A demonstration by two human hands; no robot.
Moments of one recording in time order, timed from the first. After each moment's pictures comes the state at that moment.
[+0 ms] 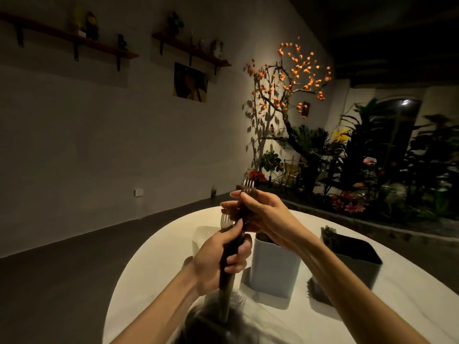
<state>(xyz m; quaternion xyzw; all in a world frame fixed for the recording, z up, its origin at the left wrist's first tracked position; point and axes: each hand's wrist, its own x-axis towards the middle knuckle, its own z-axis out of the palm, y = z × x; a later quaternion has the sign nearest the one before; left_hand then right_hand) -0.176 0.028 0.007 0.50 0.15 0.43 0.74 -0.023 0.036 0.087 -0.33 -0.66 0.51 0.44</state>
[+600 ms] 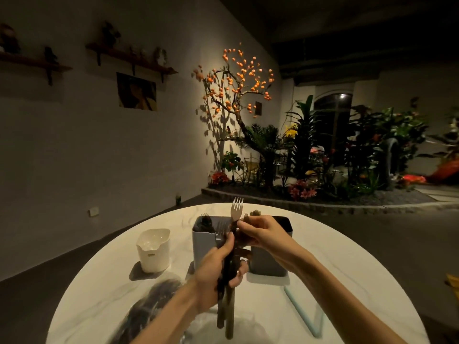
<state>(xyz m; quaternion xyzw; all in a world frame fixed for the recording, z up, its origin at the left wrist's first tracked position) -0.045 -0.073 0.015 0.51 0.24 0.37 0.74 0.112 -0.078 0.058 -0.47 -0.63 0.40 0.47</state>
